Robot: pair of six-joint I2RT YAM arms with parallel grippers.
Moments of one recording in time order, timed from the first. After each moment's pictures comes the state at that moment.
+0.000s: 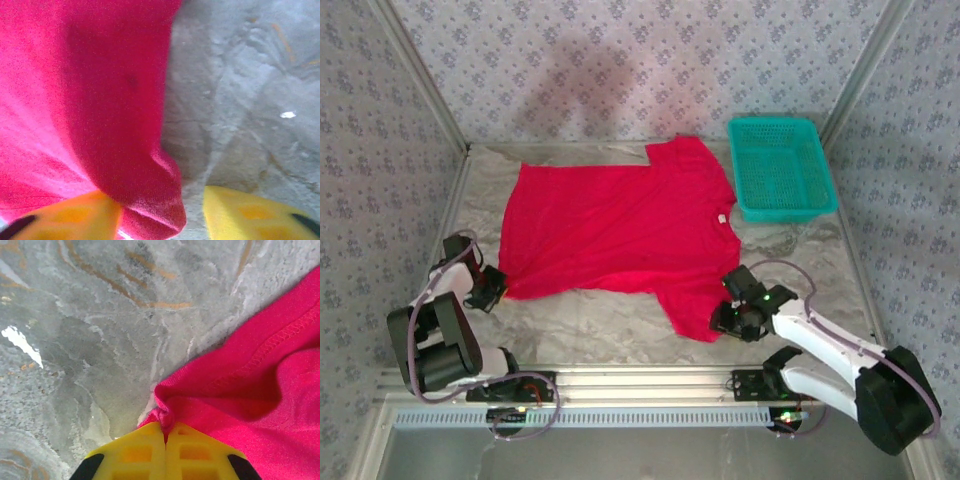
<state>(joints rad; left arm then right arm) 0.35 1.33 0.62 -0.61 0.16 -0.70 0.56 1.02 0.43 -0.75 -0.13 0.83</state>
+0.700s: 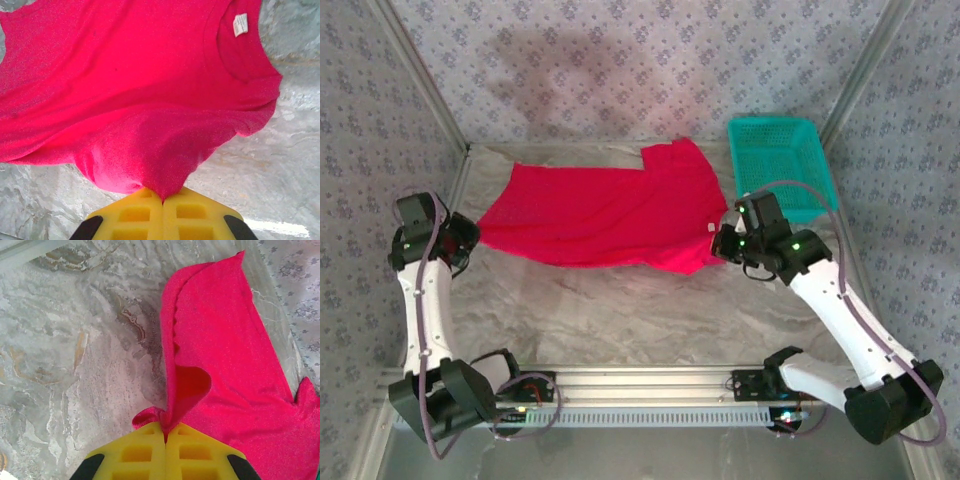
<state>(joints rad) 0.35 1.08 1.06 -0.85 0.19 -0.72 0.43 1.07 1.09 -0.89 -0.11 0.66</state>
